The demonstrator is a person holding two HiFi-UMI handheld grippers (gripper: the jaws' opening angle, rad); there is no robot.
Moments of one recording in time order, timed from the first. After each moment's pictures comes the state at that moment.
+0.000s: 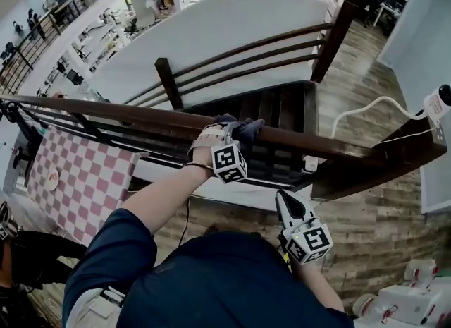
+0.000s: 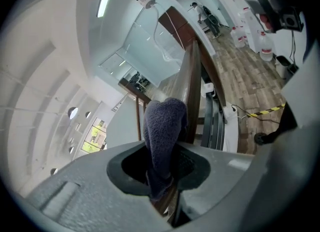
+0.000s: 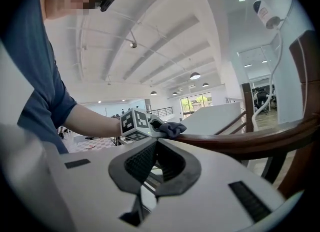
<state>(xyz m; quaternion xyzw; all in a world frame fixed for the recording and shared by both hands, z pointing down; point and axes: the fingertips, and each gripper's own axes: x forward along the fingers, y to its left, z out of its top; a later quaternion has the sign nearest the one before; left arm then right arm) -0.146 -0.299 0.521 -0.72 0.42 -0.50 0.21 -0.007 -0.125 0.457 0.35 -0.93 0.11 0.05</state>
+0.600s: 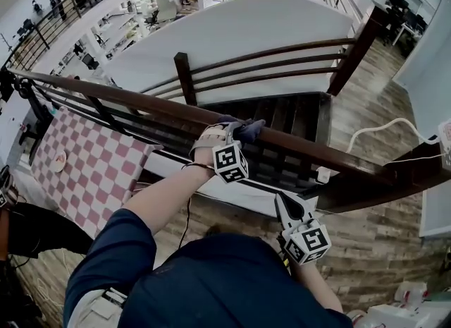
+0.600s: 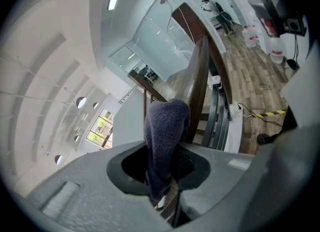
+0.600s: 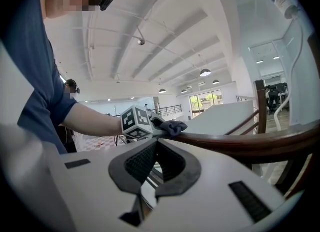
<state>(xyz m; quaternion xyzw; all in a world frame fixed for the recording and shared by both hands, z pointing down) -0.218 -0.286 0.515 -0.70 0.48 -0.50 0.18 -0.062 -0.126 0.460 0.29 -0.95 0.10 0.06</state>
